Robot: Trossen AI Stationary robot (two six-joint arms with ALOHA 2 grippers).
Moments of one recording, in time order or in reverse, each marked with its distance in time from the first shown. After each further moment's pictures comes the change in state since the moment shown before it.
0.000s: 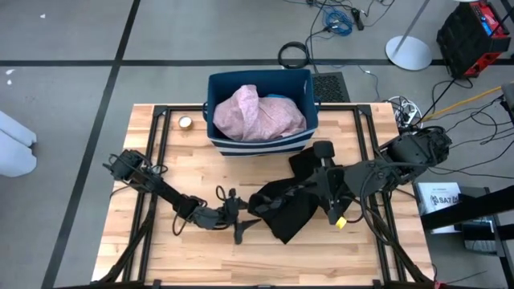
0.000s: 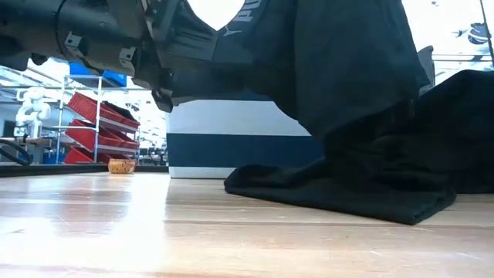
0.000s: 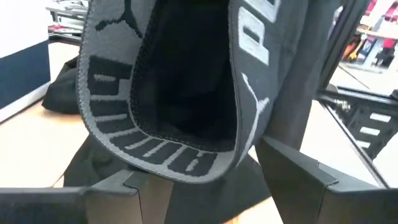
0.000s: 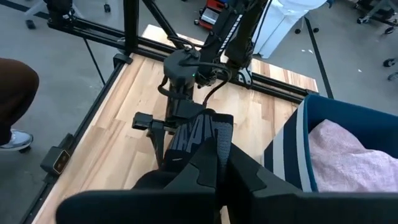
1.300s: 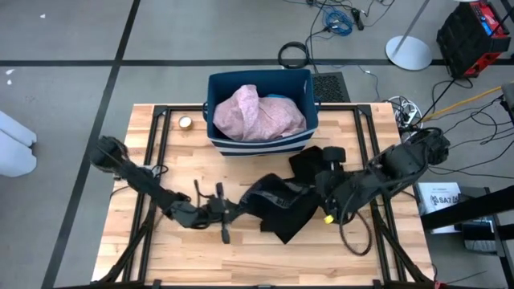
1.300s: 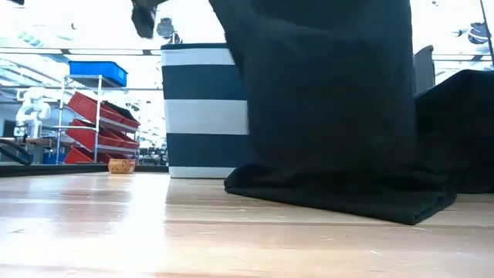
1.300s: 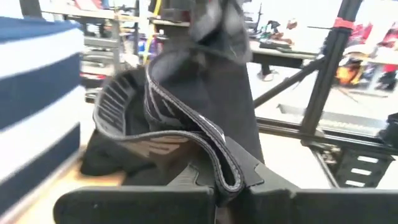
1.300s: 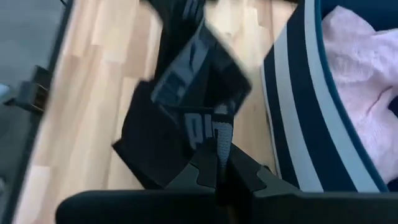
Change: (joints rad) left arm -0.082 -0.304 -0.002 -0.140 -0.133 0.159; right arm 0.033 0.000 -0.093 -0.296 0.043 0.316
